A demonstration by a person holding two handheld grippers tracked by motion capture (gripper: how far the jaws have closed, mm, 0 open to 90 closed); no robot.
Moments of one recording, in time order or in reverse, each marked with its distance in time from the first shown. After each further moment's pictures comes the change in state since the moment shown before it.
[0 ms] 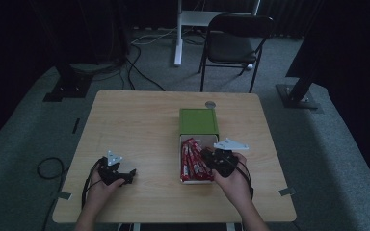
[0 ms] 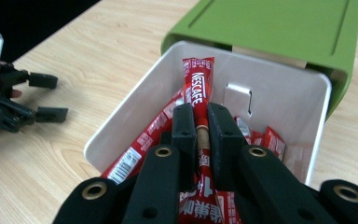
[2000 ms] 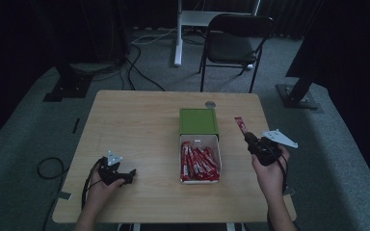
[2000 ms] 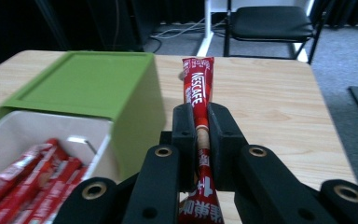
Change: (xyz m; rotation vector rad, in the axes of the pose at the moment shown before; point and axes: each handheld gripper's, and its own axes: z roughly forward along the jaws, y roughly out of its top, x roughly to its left) left arm 0.000 0.000 0.000 0.000 0.000 0.000; right arm -0.100 -0.001 -0.052 -0.207 -0.296 0.120
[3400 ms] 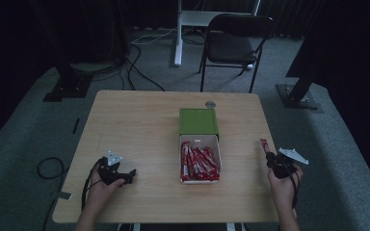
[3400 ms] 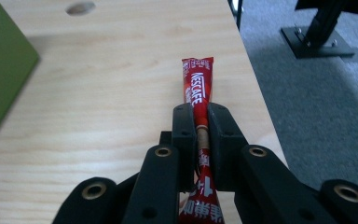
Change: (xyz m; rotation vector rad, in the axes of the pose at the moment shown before) left arm 0.000 0.000 0.000 -0.001 0.000 -0.002; right arm -0.085 -0.087 0.021 0.134 -0.237 0.118
